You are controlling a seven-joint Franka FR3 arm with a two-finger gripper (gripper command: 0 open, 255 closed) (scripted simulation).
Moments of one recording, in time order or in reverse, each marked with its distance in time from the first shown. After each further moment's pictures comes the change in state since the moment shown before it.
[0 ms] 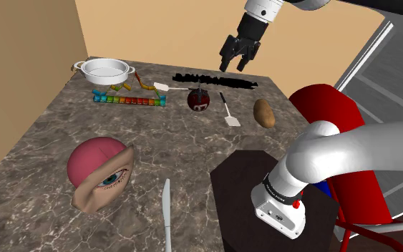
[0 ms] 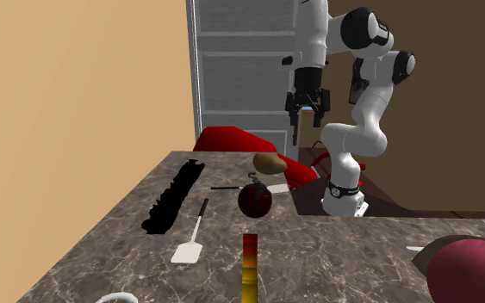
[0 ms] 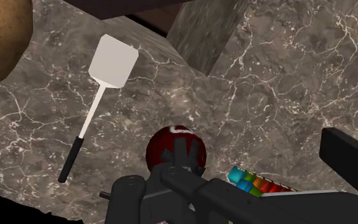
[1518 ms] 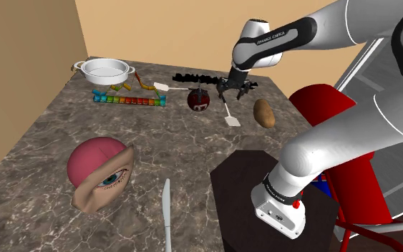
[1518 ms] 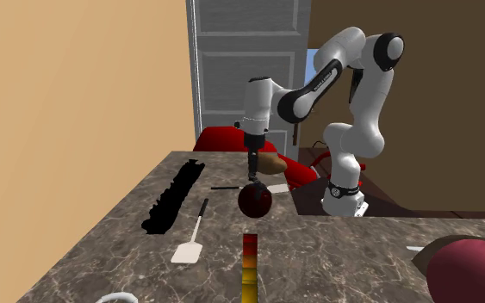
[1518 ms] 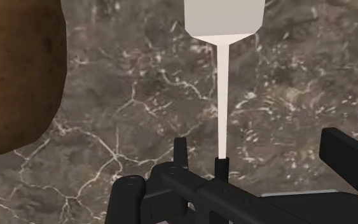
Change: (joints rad) arm -0.271 0.433 -0.069 -0.198 -0.166 0.574 0.247
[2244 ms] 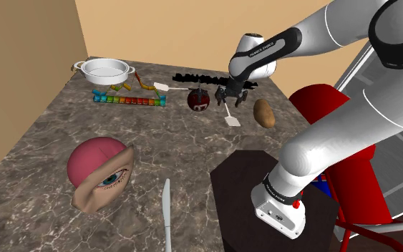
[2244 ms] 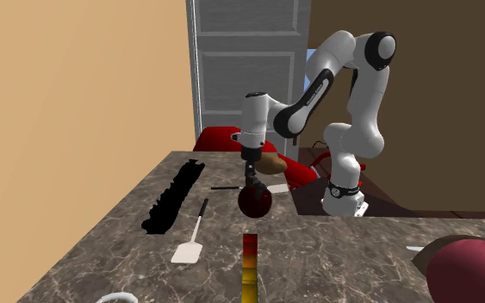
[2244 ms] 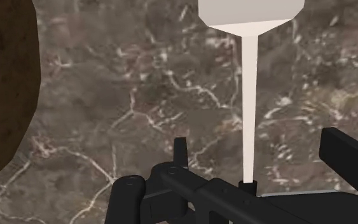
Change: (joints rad) arm -0.015 0.110 -0.013 -0.037 -0.010 0.145 0.013
